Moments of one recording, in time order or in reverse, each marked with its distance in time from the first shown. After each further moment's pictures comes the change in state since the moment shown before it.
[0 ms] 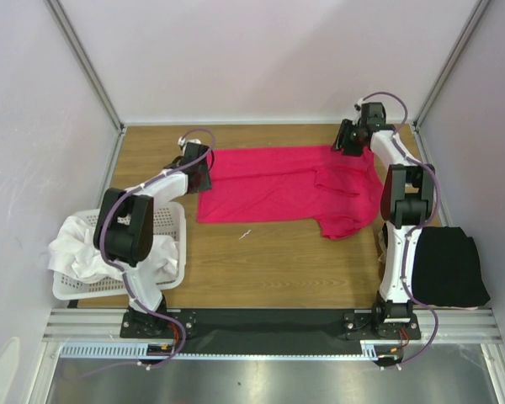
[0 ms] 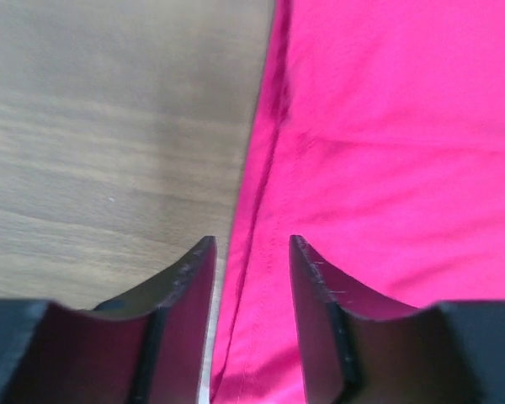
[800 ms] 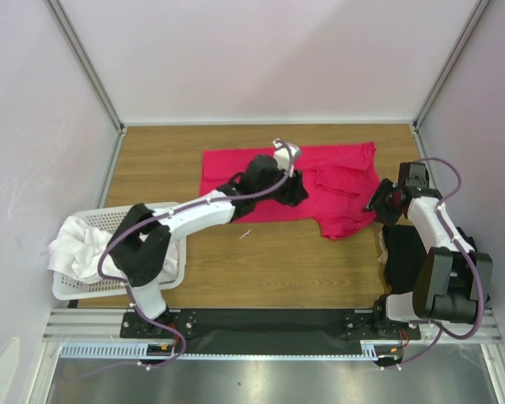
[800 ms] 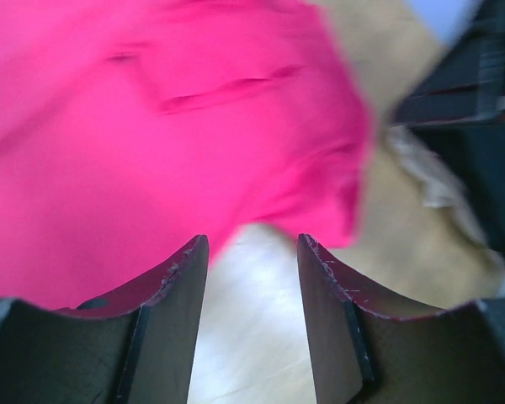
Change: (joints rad) left arm -0.503 -0.098 0.049 0.358 0.437 0.087; right arm -0.159 -0.929 -0.993 -0.118 0.104 0.190
